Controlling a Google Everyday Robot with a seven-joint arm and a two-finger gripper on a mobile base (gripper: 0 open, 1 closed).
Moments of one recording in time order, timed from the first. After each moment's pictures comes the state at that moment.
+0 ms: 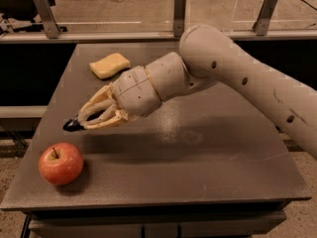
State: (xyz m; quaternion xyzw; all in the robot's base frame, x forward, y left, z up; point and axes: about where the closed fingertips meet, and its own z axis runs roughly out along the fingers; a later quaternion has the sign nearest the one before) arm 0.437 0.135 0.904 -0.77 0.32 0.33 0.45
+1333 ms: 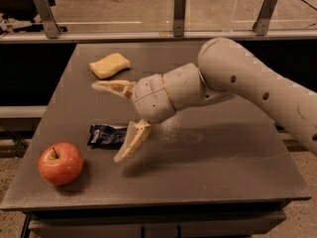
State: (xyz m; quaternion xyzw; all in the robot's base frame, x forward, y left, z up) arm 0.448 0.106 0.888 -0.75 0.36 0.29 0.47
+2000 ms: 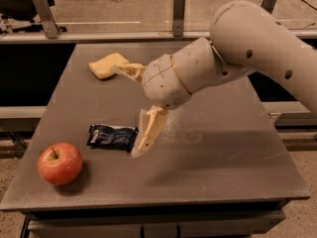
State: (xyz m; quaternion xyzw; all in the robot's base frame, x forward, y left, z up) arm 0.453 0.073 0.911 -0.75 0.46 0.25 0.40
